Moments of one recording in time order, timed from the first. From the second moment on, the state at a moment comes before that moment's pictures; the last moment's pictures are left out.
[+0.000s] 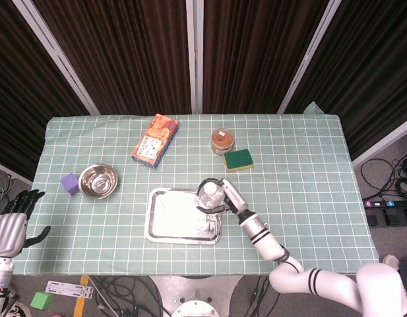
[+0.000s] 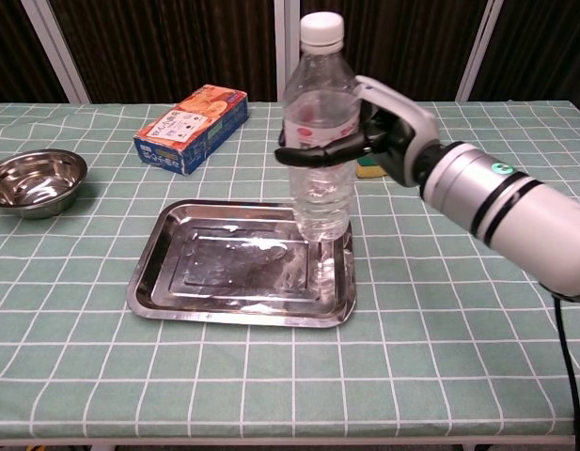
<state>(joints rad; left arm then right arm) -0.10 -1.21 -0.03 -1.46 1.44 1.43 -0.08 0.74 -1.84 0.25 -1.26 -1.41 0.98 0.82</state>
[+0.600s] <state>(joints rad) -0.10 -1.21 -0.03 -1.42 1.44 1.42 -0.12 0.85 -2.03 0.20 -0.96 -1.50 0.94 1.04</state>
